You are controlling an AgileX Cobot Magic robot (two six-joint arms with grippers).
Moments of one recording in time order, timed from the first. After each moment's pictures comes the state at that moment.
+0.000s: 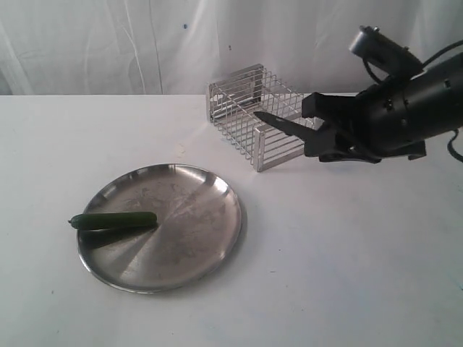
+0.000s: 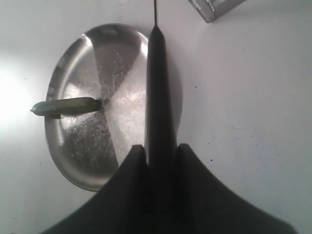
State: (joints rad) left arm -0.29 0.02 0.02 -0.22 0.14 -0.29; right arm 0.22 1.42 -1.00 0.72 0.69 -0.30
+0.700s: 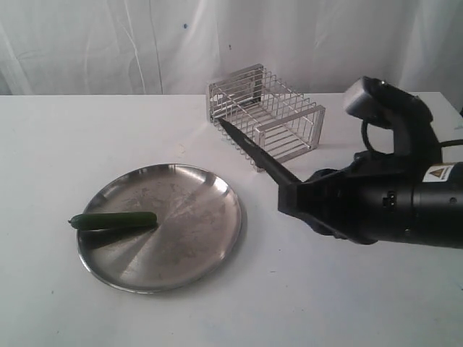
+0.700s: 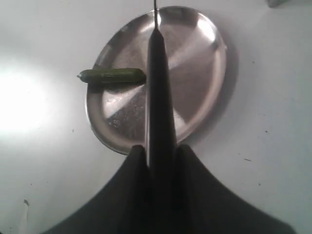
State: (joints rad) left arm -0.29 0.02 0.02 -0.22 0.14 -0.29; right arm 0.59 1.08 -0.63 0.72 0.30 -0.23
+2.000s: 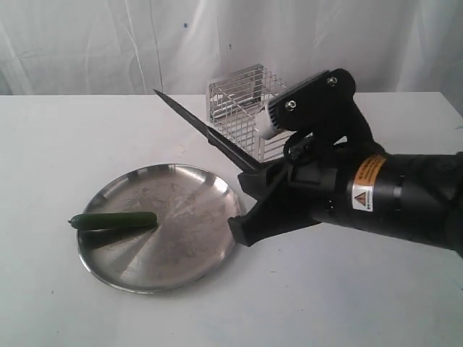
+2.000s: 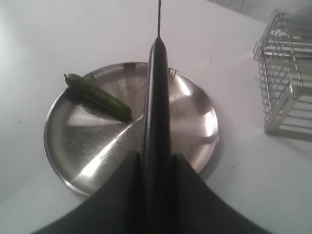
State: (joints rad) left arm -0.29 0.02 0.02 -0.22 0.14 -0.29; right arm 0.76 1.22 -0.68 -0.14 0.06 0.19
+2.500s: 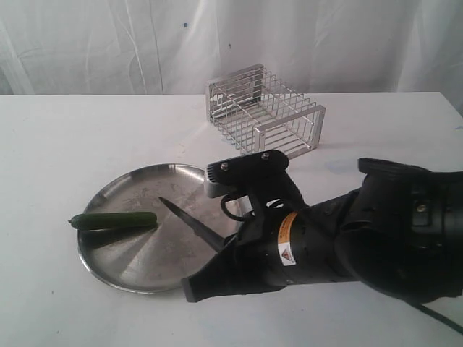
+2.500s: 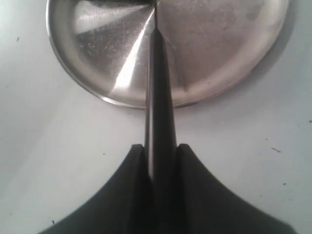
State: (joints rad) left arm -0.29 0.02 0.02 -0.22 0.14 -0.29; right arm 0.92 1.45 -0.76 -0.13 0.27 0.48
